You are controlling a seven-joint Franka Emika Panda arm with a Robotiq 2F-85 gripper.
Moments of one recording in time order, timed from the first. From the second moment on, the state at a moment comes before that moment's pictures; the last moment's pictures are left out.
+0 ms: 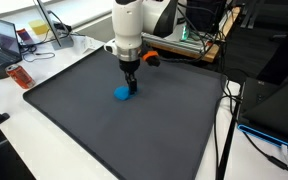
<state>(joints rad) 0.30 0.49 -0.18 -2.11 -0.12 2.62 0.95</state>
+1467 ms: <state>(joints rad) 0.32 0.11 0.03 -2.24 -0.36 2.31 1.33</state>
